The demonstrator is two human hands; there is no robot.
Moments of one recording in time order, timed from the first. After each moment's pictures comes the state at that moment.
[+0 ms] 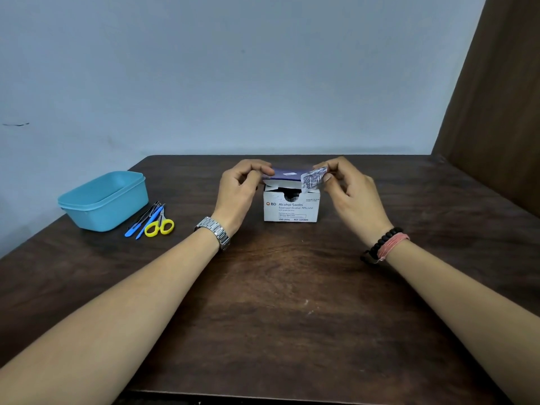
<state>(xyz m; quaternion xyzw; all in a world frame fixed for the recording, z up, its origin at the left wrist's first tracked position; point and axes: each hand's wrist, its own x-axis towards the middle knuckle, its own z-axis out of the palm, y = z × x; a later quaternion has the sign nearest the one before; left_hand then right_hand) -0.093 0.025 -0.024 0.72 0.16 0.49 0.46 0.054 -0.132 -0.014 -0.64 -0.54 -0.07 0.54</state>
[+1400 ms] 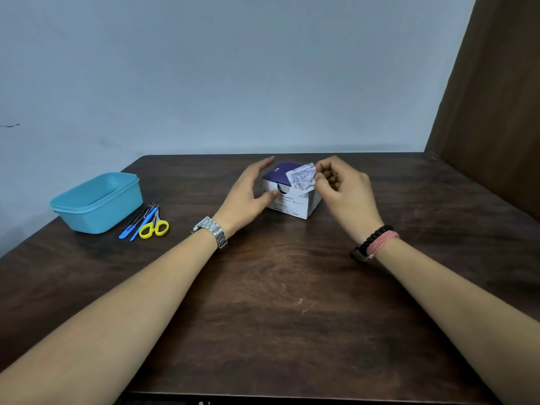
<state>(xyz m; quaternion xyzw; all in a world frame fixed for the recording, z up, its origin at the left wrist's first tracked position) -0.088 0.034 -0.033 0.86 0.14 0.35 0.33 0.050 -0.131 -0.010 -0.65 -0.51 -0.08 0.56</state>
